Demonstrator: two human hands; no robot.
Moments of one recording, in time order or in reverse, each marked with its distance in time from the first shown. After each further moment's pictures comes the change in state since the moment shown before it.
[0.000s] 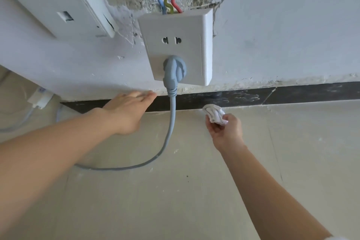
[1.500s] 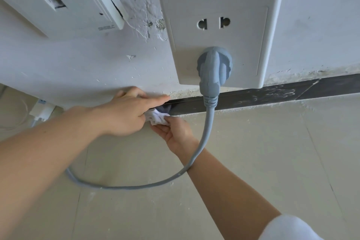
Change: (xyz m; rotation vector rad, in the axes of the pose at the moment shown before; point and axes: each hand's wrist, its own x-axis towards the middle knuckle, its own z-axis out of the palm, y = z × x) left_hand 0.017 -0.049 0.000 -0.288 -0.122 0.004; right_hand 0.039 0.146 0.083 -0.256 -0.320 0.214
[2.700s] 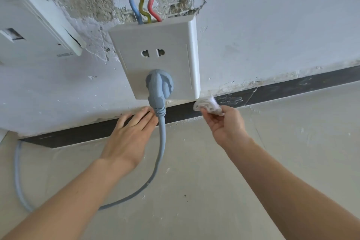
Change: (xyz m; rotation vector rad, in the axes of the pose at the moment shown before) left_hand 0.019 0.049 0.067 0.343 0.561 0.305; right_hand -0.104 -0.143 -0.074 0.263 0.288 -0.417
